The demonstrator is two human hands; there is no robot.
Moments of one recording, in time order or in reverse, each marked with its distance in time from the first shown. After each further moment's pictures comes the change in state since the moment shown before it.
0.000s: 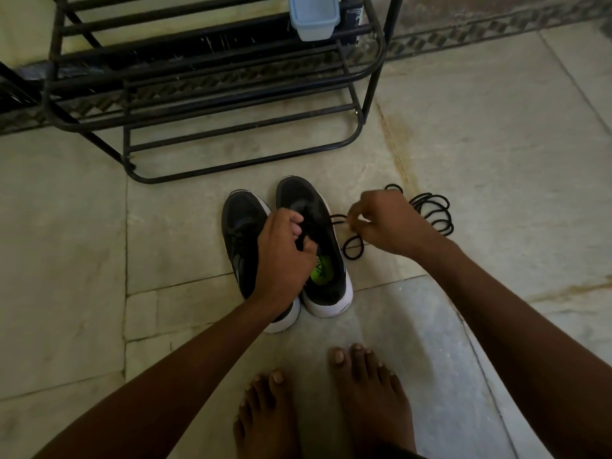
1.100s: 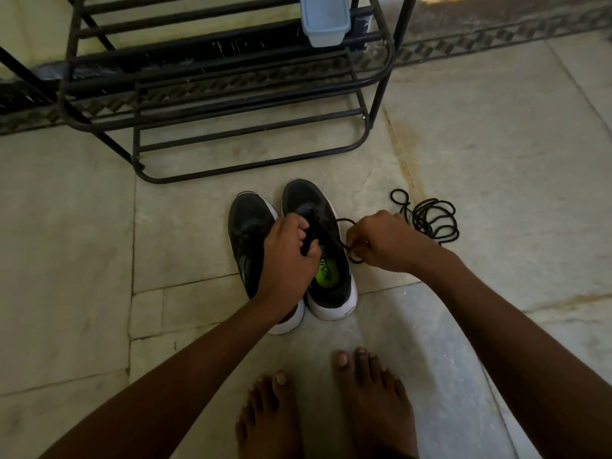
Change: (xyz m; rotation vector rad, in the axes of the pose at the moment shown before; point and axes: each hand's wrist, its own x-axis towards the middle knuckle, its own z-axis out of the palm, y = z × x) left_hand 0.001 -0.010 0.001 0.071 -0.036 0.008; right_hand -0.002 -0.001 0.015 -0.250 -0.268 -0.022
